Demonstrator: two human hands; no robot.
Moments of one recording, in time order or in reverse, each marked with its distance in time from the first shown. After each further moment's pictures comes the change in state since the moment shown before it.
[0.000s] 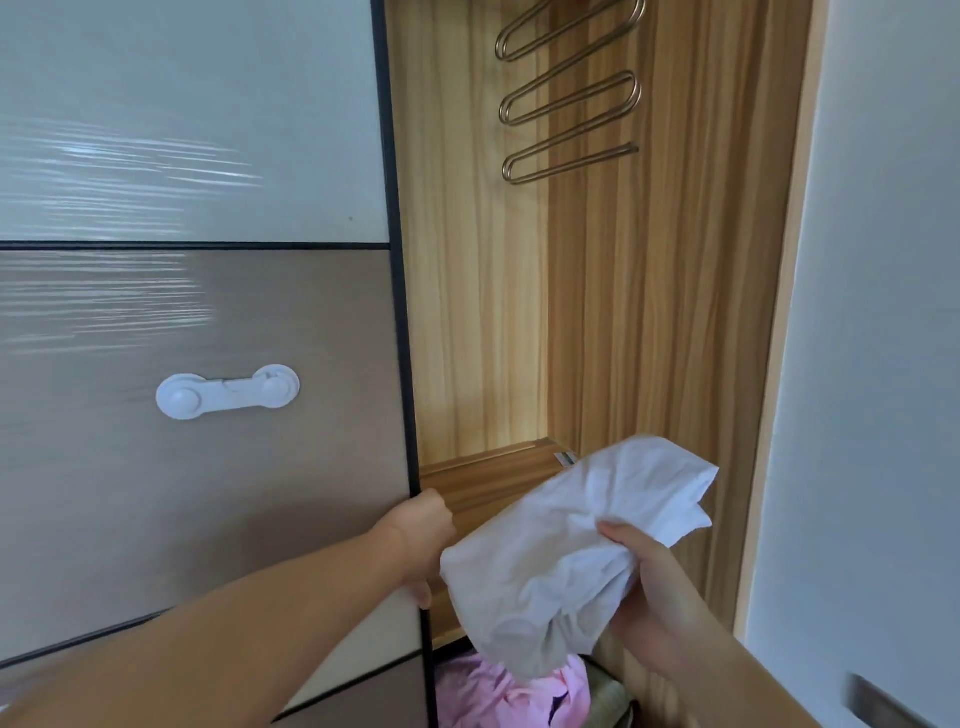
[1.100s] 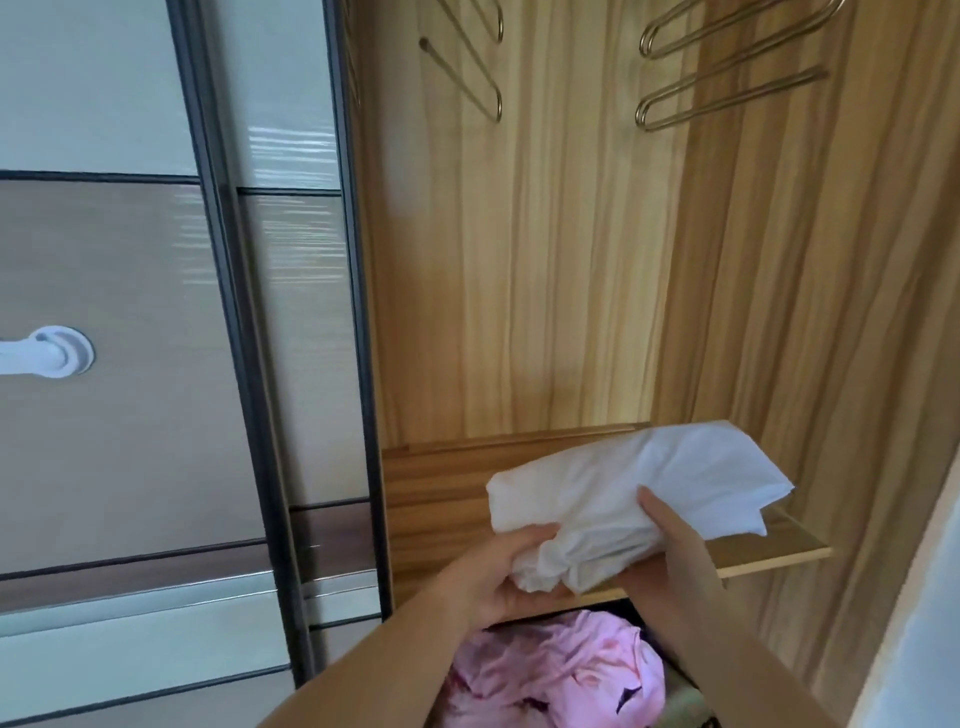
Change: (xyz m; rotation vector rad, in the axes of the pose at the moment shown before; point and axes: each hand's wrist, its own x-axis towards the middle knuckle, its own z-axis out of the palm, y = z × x) left_hand -0.007 0.072 0.033 2.971 -0.255 0.361; right_hand 0.087 0.050 0.018 0.067 -0.085 0.000
